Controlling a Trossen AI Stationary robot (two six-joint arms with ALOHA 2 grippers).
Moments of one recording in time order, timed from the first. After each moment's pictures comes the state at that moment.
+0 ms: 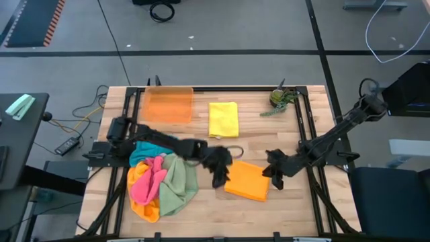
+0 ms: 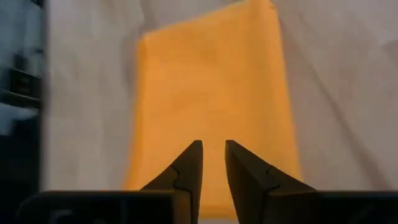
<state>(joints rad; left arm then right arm) -0.16 1.97 1.29 -0.07 0.21 -0.44 0.56 1.06 0.42 -0.21 0.27 0.91</state>
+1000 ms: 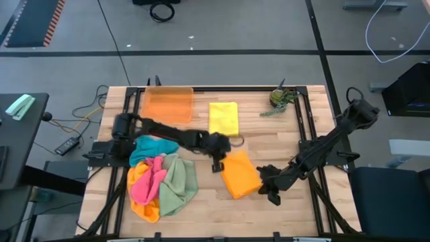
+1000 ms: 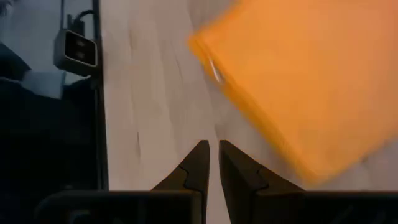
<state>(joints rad) -0.04 1.99 1.29 -0.19 0.00 -0.16 0.64 1.33 0.54 -0.02 0.13 0.97</state>
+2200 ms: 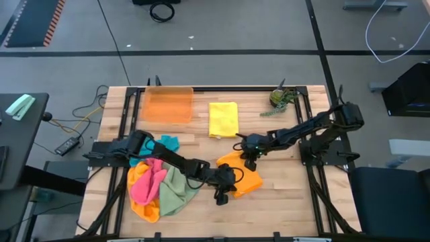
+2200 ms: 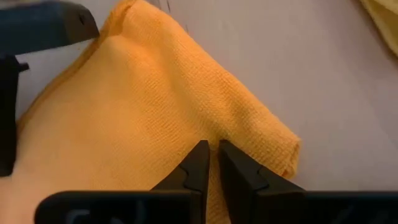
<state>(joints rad) -0.29 2.21 1.28 0.29 0.00 -0.36 0.02 1.55 0.55 0.10 -0.04 0.42</state>
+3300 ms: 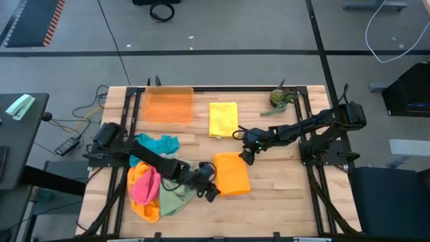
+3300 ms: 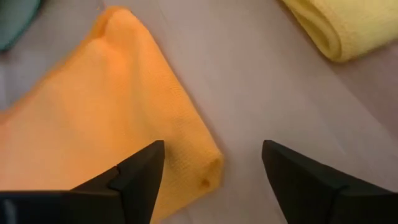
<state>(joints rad) -0.40 1.88 1.00 0.19 -0.15 -1.19 -0.04 1.52 0.55 0.07 -0.04 0.54</state>
